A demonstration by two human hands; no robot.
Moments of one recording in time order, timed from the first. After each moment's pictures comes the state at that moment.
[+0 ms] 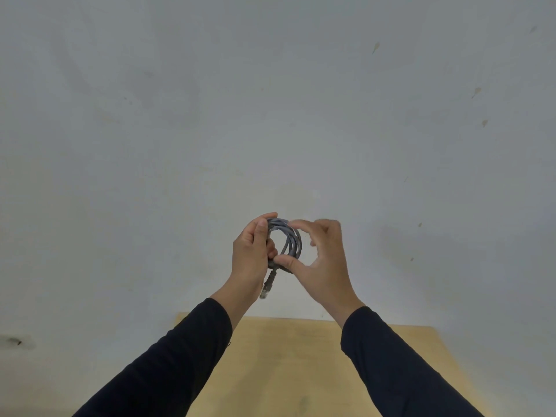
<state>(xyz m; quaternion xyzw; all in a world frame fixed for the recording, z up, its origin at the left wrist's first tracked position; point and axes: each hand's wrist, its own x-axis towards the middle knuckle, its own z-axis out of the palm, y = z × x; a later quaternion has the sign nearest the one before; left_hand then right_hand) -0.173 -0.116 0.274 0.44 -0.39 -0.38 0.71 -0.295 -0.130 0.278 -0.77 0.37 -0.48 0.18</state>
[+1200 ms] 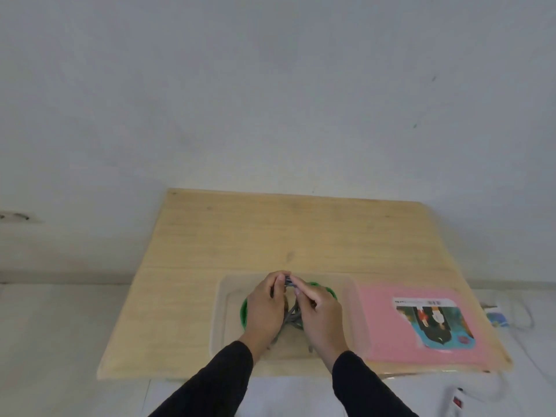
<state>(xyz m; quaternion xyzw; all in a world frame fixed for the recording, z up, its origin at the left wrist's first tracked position) -0.277 0.035 0.019 0.69 -0.44 -0.38 0.44 -0.386 0.030 0.030 -0.63 0.55 -0.37 0.40</state>
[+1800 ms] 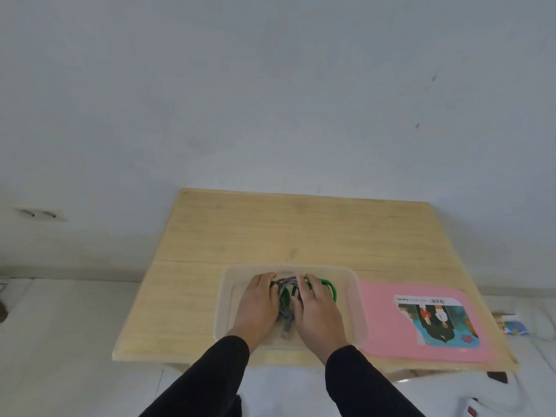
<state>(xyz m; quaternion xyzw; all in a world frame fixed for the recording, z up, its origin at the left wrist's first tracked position) -0.262 0.048 0.014 0.73 -0.55 -0.27 0.28 -0.396 0.036 0.017 -0.80 0.56 -0.14 0.19</state>
